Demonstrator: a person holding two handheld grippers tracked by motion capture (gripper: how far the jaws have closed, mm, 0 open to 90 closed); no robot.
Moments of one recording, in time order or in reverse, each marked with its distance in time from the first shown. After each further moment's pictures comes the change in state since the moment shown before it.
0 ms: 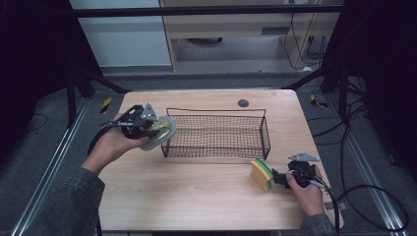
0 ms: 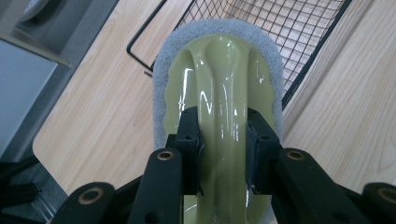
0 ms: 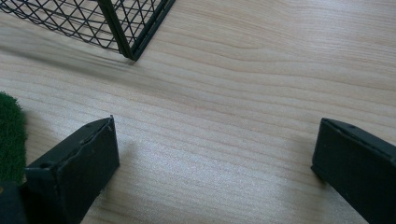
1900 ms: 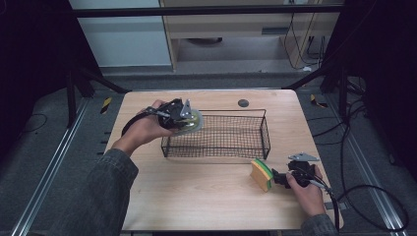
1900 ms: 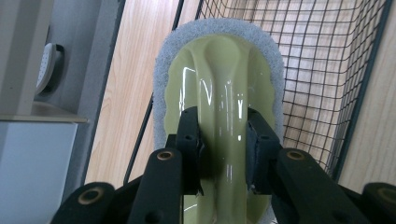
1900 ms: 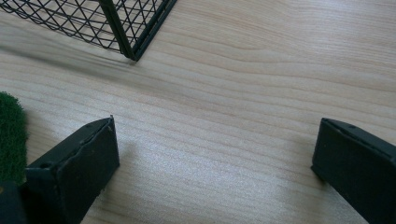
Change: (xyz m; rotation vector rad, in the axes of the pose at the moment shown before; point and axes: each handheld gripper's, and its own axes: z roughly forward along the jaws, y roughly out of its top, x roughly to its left) left arm -0.008 0.072 0.059 0.005 0.009 0.326; right arm 0.000 0.000 0.001 0.000 0.004 -0.005
